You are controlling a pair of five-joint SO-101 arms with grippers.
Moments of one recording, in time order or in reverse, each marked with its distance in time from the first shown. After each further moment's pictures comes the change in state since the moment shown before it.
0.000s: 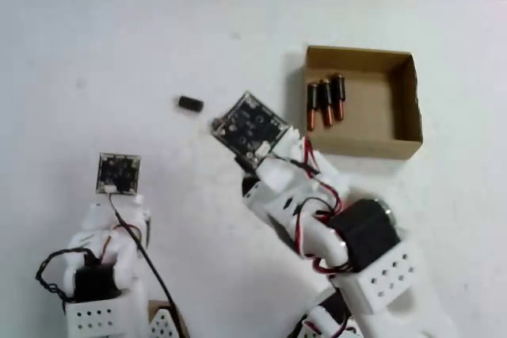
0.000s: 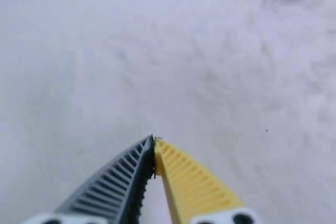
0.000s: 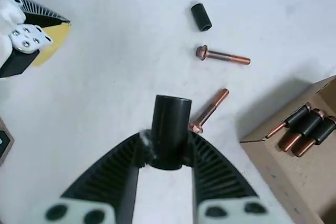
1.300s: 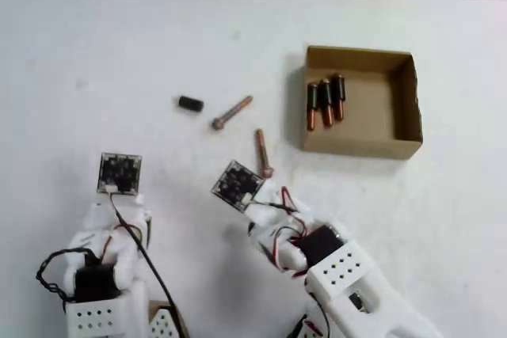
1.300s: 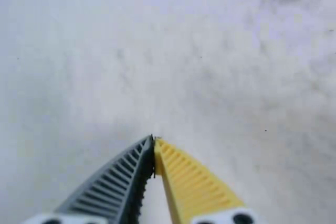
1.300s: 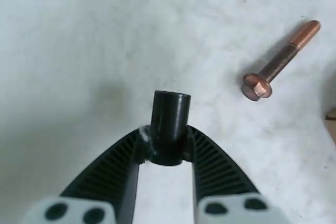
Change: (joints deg) left arm 0.1 0.0 0.0 0.0 0.0; right arm 0.1 -5.7 50.7 -37.0 5.3
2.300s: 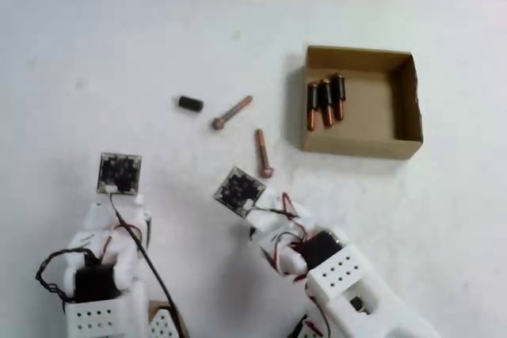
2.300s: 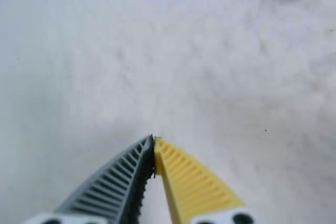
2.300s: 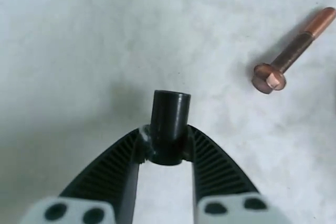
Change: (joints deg) left arm 0.0 0.0 0.0 0.0 0.0; right arm 0.0 -0.1 4.8 -4.0 0.0
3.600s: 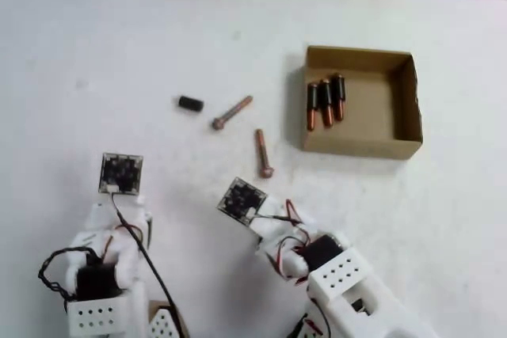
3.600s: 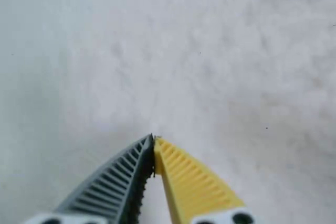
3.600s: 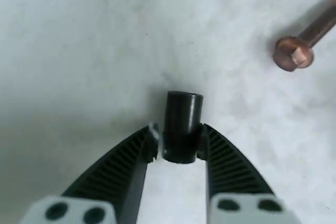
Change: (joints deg) left arm 0.1 -0.1 1.5 -1.0 0.0; right arm 1.5 0.0 4.3 -0.4 4.0
